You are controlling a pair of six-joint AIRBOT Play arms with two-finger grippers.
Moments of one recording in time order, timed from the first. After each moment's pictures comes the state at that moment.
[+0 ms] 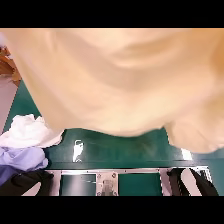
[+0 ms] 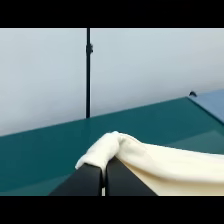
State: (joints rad) left arm -0.27 -0.93 1.96 1.39 -1.13 -1.56; right arm -0.66 -0.79 1.85 -0.79 1.07 1.62
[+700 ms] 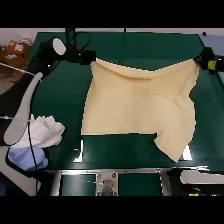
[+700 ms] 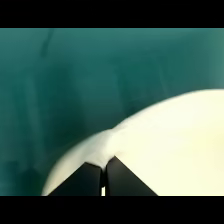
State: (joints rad) left arm -0.27 -1.80 1.78 1.12 -0.74 -1.50; right arm -0.43 -1.50 1.40 -0.77 0.80 1.36
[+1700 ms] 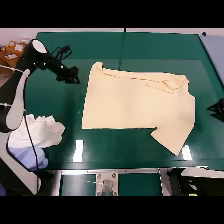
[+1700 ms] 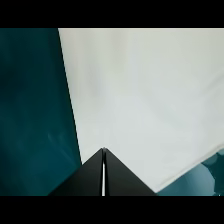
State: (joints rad) left arm -0.05 -1.87 1.82 0.99 -1.48 -1.39; right arm -0.95 -1.47 1.11 -1.09 1.22 1.30
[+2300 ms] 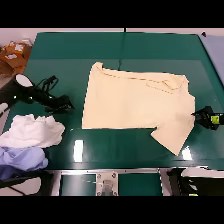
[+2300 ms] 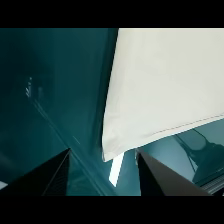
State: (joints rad) left arm 0.05 -1.37 1.00 0.95 -1.24 -1.42; right arm -0.89 -1.51 0.93 -0.98 1.15 1.20
